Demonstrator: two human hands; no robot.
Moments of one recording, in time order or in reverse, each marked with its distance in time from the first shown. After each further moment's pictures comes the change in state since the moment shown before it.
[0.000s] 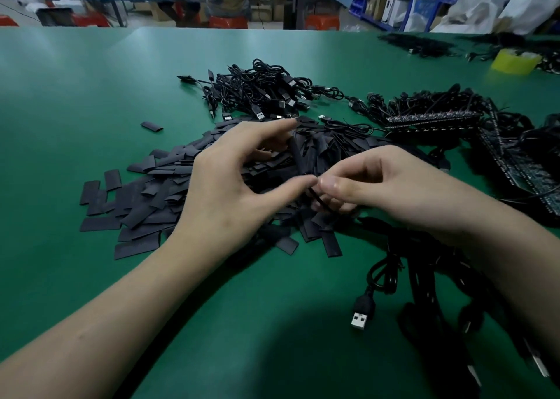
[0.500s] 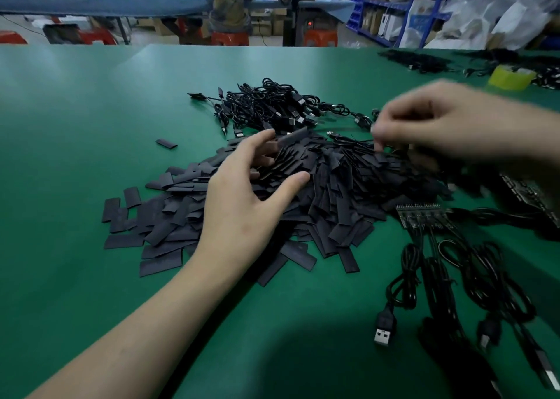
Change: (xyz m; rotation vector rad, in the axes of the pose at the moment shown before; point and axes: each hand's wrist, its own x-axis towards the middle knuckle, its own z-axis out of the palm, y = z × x) left_hand 0.003 -0.010 -0.001 0.004 0.123 -0.286; right_hand 0.012 -0.062 -0.062 -0.483 0.072 0.062
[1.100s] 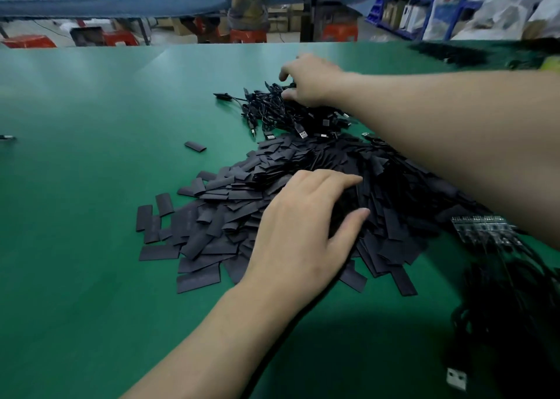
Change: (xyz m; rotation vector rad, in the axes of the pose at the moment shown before) left_hand -0.007 -0.002 0.004 0.325 -0.222 0.230; right_hand 0.264 -0.029 0.064 -0.629 0.225 -0.102
